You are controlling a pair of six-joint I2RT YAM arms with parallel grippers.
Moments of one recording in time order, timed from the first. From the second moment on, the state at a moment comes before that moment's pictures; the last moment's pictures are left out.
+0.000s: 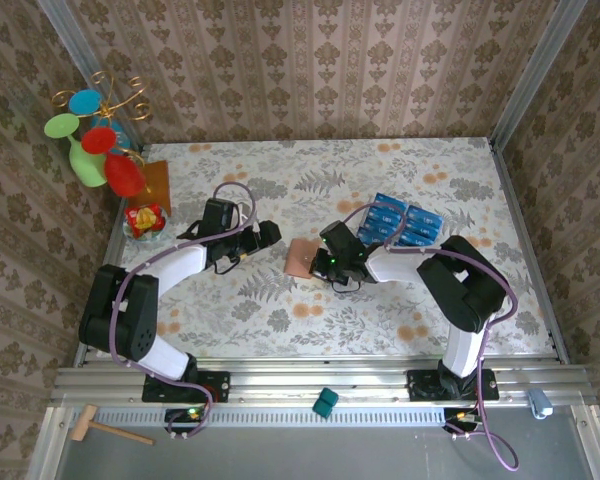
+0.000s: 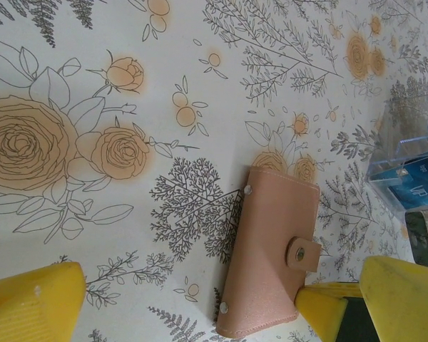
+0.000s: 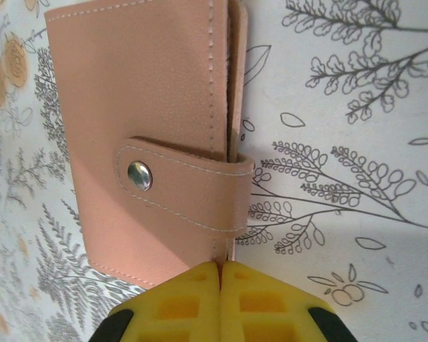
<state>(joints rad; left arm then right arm) -0.36 1.52 0.81 -0.14 0.40 -0.63 0.68 1.82 0.92 -0.03 -0.19 1.02</state>
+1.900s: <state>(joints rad) -0.36 1.67 0.87 0.44 0.76 -1.14 0.68 1.45 0.99 -0.01 -0.29 0.97</state>
